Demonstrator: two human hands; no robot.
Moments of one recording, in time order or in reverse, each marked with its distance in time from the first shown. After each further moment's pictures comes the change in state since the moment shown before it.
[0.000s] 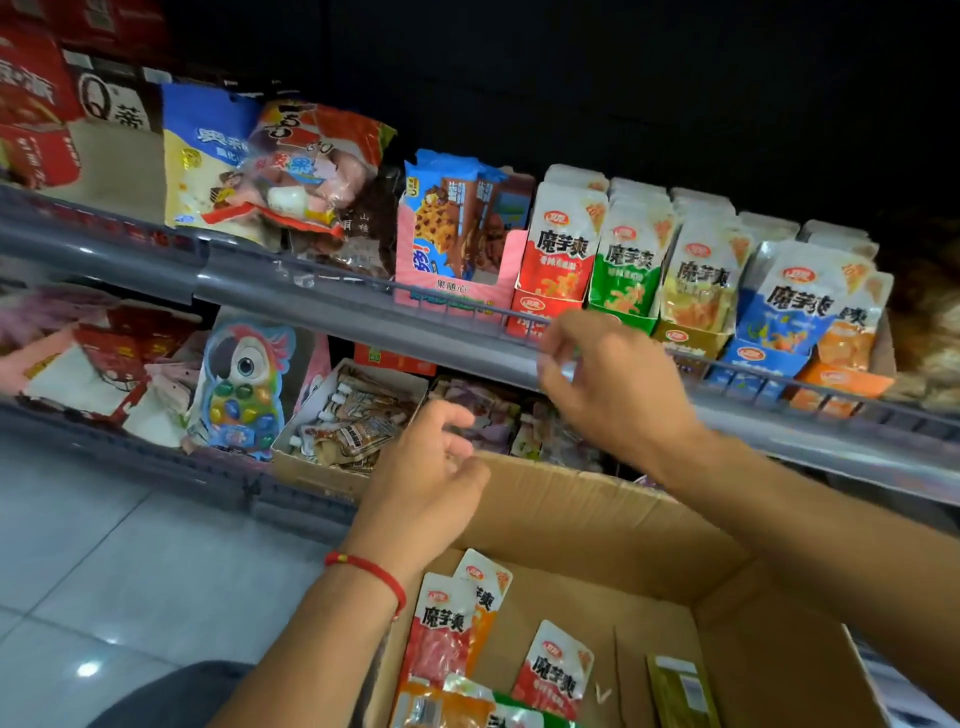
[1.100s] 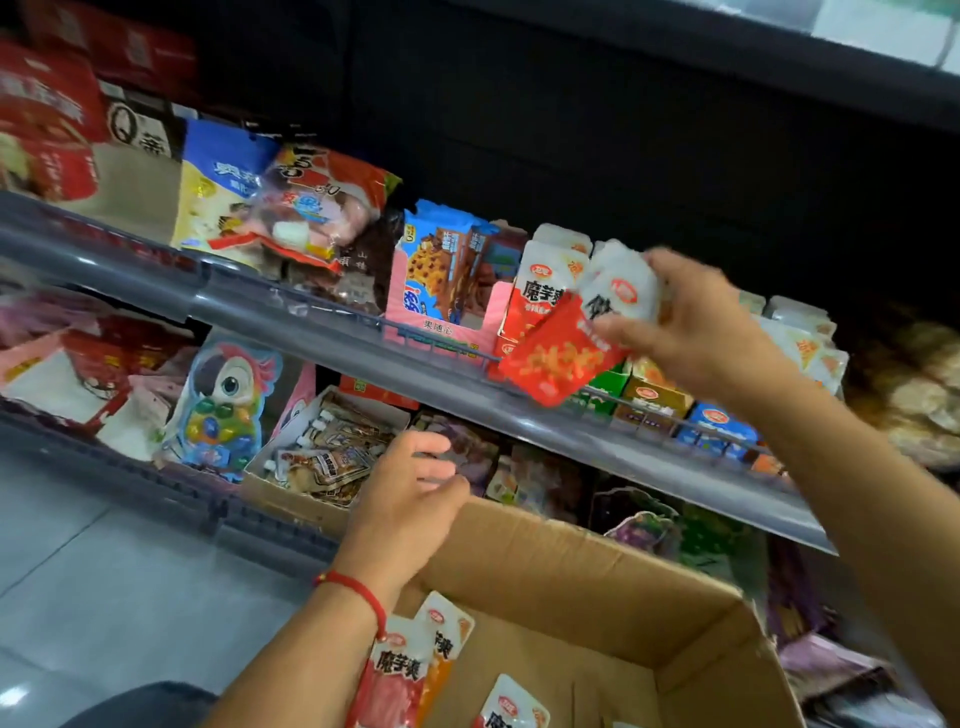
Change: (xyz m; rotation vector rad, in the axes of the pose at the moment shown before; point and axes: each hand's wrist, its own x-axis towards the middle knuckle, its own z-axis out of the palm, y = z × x) left_hand 0.014 -0.001 0.021 -0.311 0.097 -0.102; right_hand 0.053 0.033 -0.097 0.293 -0.124 0.224
